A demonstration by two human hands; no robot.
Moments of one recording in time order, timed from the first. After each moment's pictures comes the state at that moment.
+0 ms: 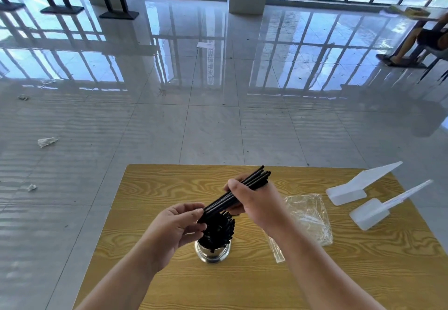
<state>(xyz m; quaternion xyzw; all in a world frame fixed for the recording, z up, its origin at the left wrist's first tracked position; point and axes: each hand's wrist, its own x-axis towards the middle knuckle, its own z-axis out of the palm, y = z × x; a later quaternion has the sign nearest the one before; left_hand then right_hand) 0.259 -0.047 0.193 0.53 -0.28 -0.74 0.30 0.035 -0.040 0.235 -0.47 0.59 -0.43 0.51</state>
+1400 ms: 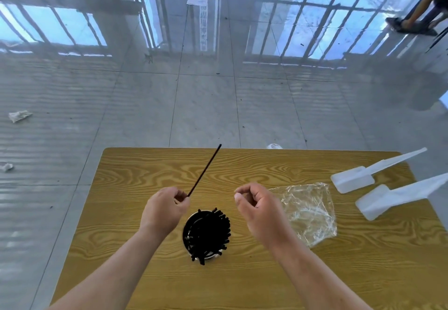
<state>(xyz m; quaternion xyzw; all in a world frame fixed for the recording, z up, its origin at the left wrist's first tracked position) 0.252 -0.128 0.052 0.66 -0.67 -0.31 0.15 0.008 -0.049 0.142 -0.48 0.67 -0.35 0.45</state>
